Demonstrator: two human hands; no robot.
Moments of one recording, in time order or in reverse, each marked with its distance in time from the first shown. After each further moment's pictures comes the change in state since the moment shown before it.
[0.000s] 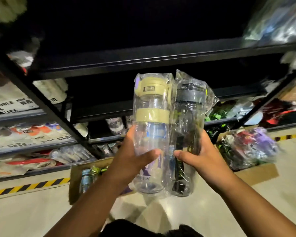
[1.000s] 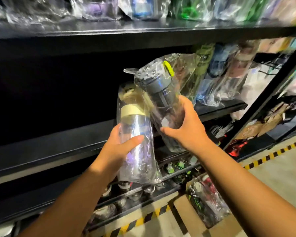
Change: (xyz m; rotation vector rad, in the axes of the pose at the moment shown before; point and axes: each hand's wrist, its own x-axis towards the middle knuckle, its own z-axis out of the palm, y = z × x) left_hand 0.322 0.159 0.167 -0.066 -0.142 0.091; right_hand 0.267 -0.134 -0.269 -0.471 0.360 -0.416
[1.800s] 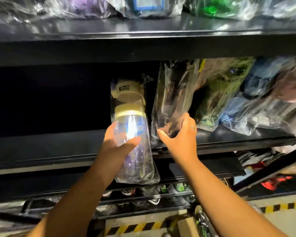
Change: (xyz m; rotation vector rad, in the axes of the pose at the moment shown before) left_hand 0.069 -0.002 0.033 0.145 0.514 -0.070; right_hand 0.096 0.092 0.049 -0.061 0.079 0.040
